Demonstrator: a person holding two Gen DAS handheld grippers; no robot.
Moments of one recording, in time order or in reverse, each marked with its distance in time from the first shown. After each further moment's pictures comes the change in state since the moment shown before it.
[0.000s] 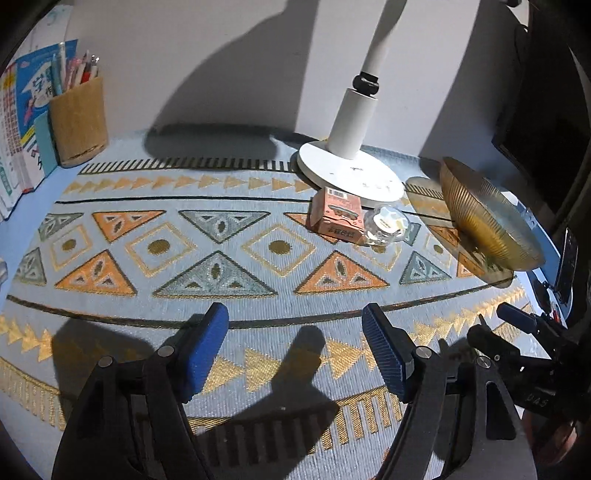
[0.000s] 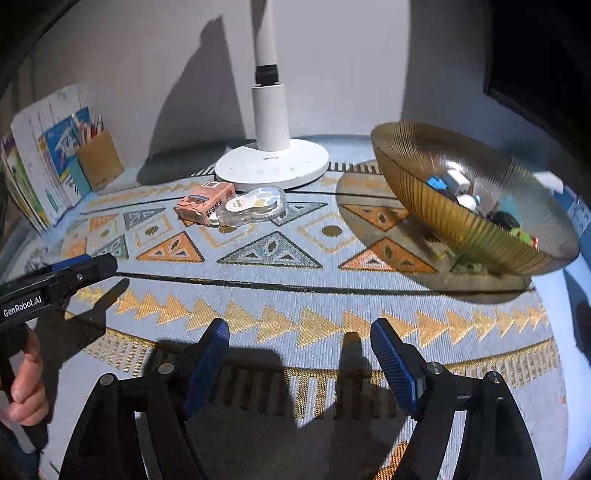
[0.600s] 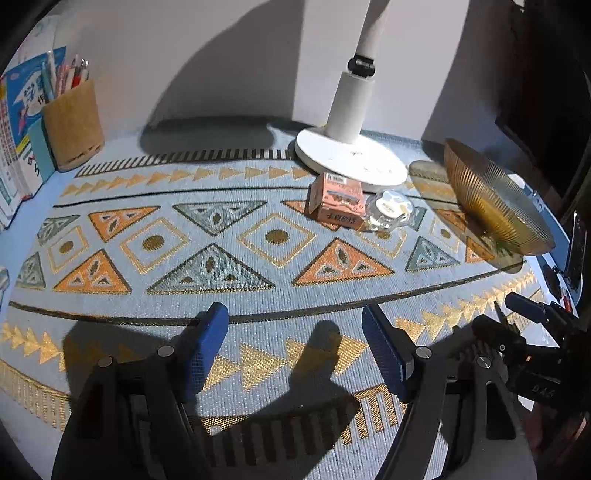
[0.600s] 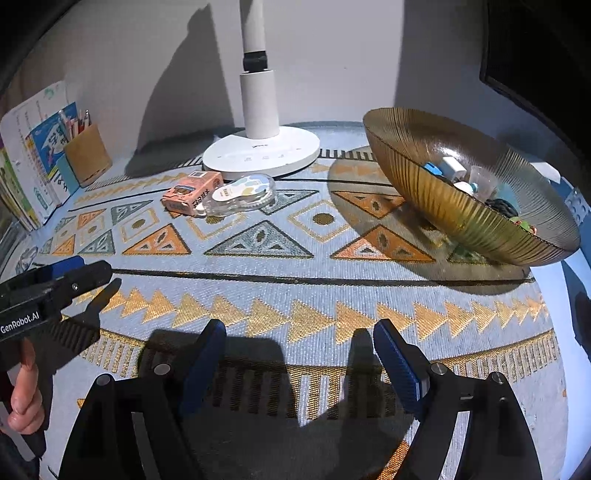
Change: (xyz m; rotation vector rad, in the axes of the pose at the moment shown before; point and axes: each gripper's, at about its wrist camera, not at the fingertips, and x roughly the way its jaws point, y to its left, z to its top) left arm 0.013 -0.008 0.001 0.040 0.073 0.038; right arm 0.010 -0.007 0.002 0.035 0.058 -0.017
